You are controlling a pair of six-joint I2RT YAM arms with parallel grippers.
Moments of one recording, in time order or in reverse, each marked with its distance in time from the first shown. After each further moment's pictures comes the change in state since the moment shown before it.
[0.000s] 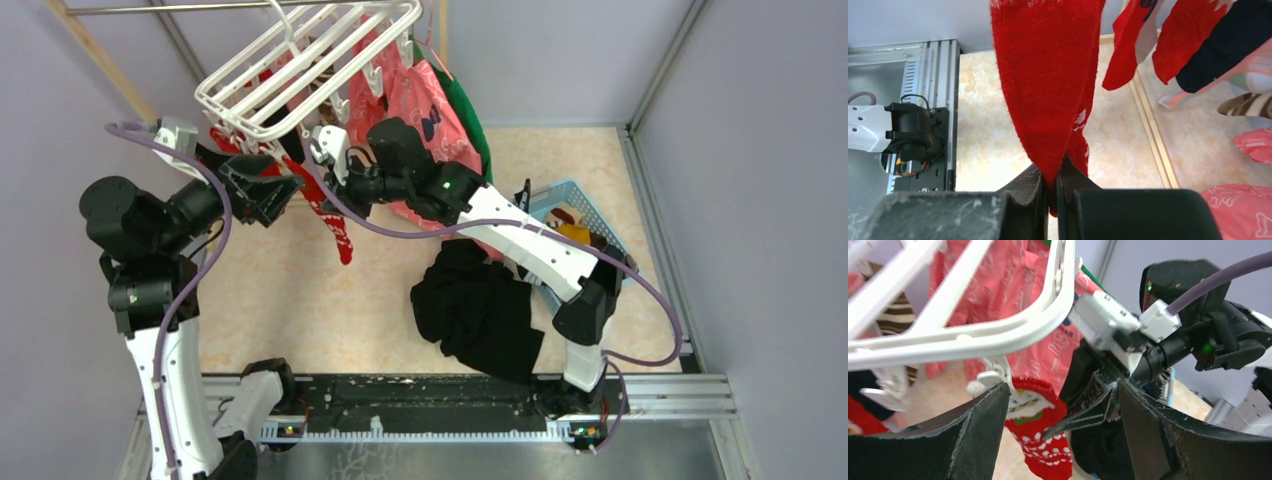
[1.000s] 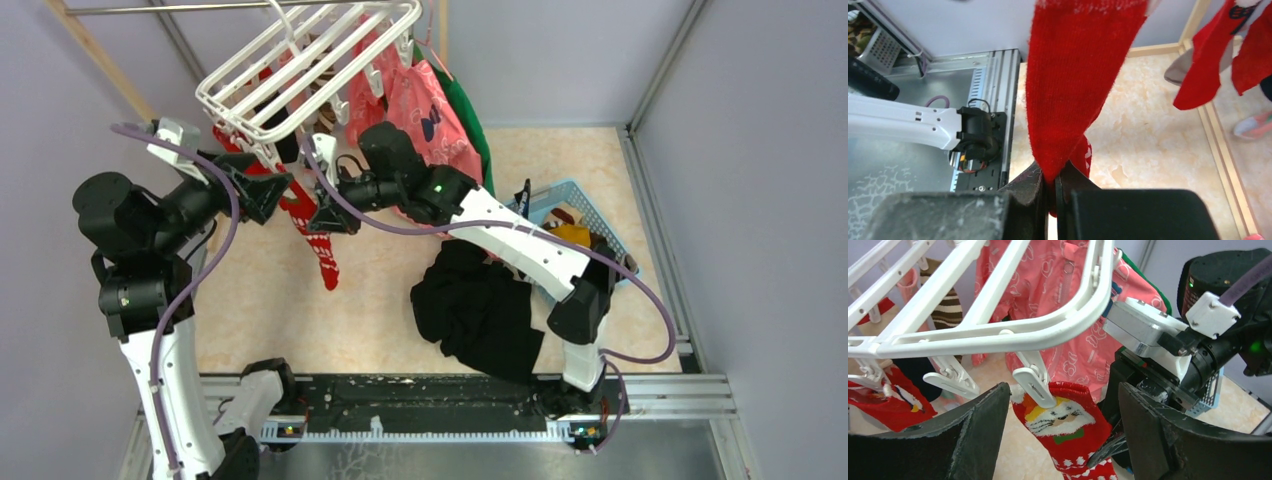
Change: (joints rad) left arm 0.026 0.012 0.096 -0.161 -0.123 0.185; right arm 0.022 0.040 0.028 0.011 -0.168 0.130
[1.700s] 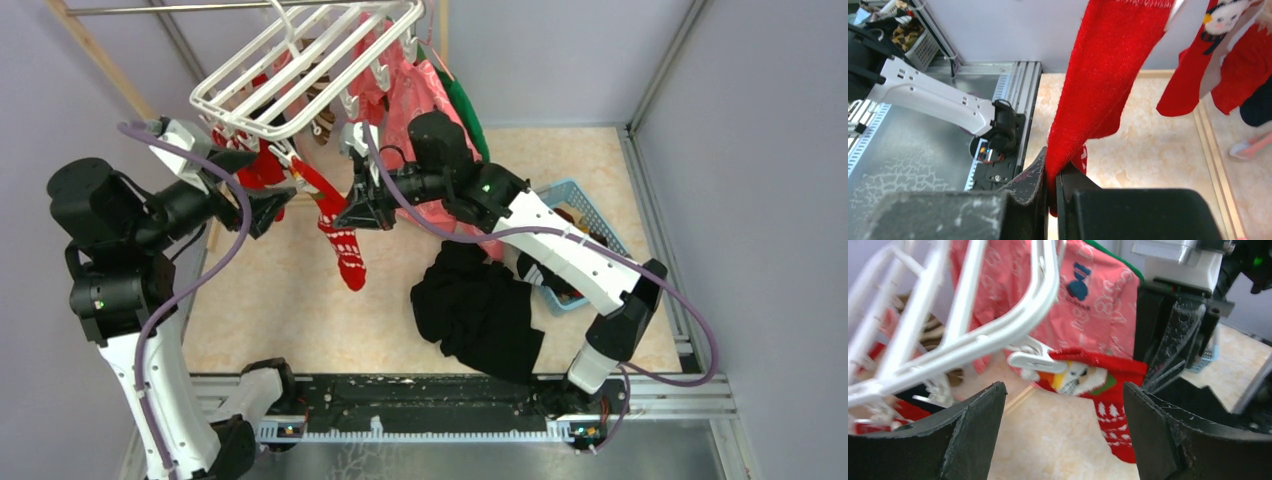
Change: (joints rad) left arm 0.000 0.061 0.197 -0.267 0.183 0.268; right arm -0.076 -0.220 -0.183 0.068 -0.183 -0.016
